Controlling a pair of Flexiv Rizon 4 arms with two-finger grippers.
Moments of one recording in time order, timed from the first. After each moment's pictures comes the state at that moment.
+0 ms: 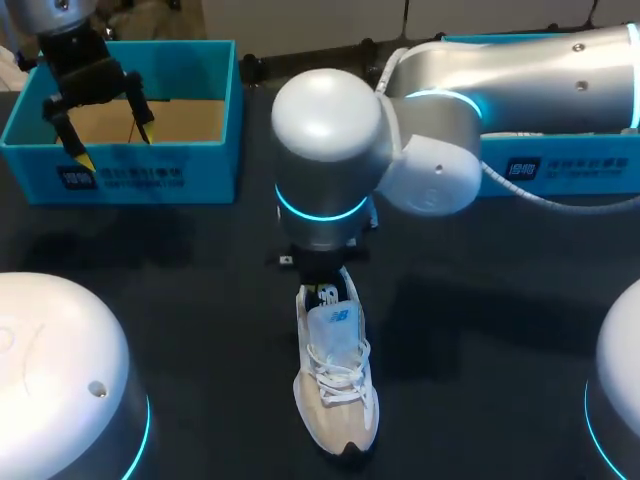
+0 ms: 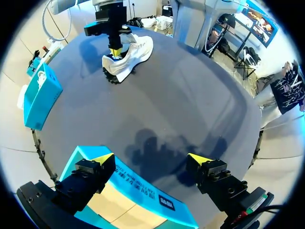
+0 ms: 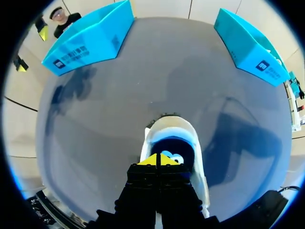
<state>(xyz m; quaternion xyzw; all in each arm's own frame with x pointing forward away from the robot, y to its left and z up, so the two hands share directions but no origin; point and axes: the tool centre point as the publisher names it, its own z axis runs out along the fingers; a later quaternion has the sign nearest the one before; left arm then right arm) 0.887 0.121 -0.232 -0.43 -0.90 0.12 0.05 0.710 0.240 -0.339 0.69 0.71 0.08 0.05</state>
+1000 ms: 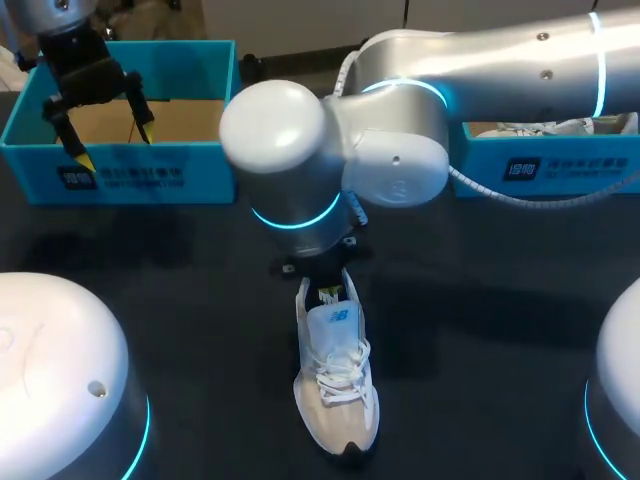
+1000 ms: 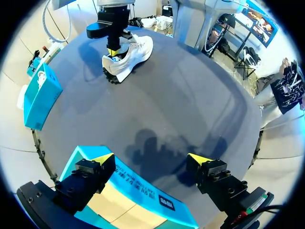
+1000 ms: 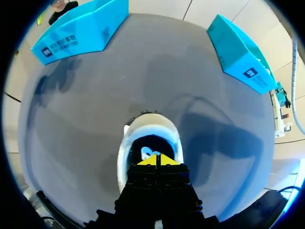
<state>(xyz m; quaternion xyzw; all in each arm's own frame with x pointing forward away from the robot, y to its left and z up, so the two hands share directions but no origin) 0.887 0.121 -0.232 -0.43 -0.90 0.12 0.05 0.709 0.213 -0.345 0.68 0.72 0.01 0.12</state>
